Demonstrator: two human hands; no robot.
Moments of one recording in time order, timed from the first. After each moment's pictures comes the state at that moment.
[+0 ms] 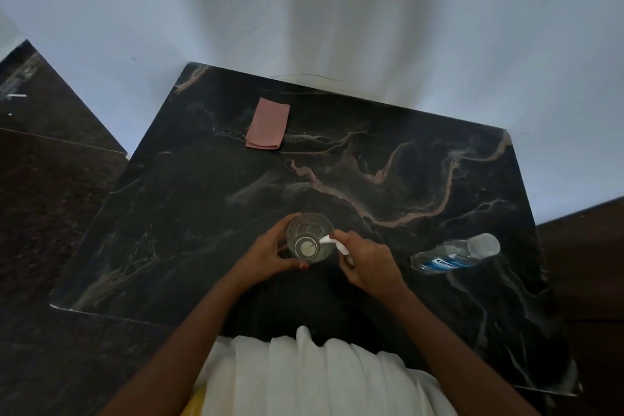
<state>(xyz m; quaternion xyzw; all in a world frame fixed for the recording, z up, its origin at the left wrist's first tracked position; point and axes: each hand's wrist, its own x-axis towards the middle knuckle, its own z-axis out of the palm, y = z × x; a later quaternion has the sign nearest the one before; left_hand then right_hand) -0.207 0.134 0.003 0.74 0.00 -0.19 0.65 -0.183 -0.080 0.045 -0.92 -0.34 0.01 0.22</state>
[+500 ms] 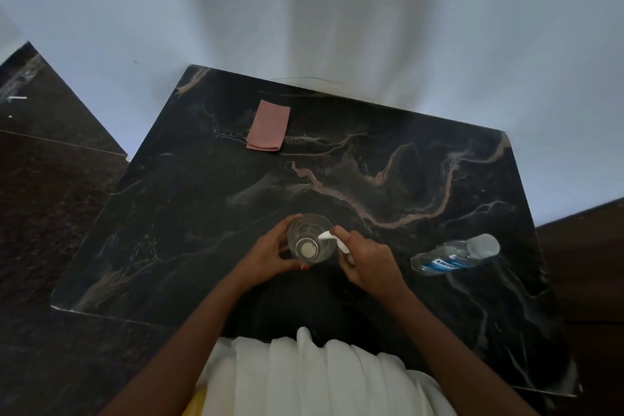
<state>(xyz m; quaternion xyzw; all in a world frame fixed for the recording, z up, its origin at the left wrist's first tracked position) -0.208 0.134 0.006 0.74 0.00 -0.18 0.64 -0.184 -0.077 0.050 -0.92 -0.32 0.00 0.20</state>
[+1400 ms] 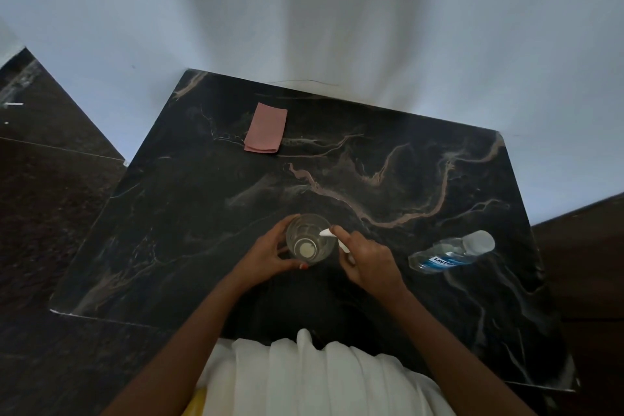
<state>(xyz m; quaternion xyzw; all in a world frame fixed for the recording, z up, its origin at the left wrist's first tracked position) -0.208 0.134 0.005 0.74 0.00 -0.18 0.64 -0.190 -0.077 0.057 -0.93 -0.31 -0.01 0.19</state>
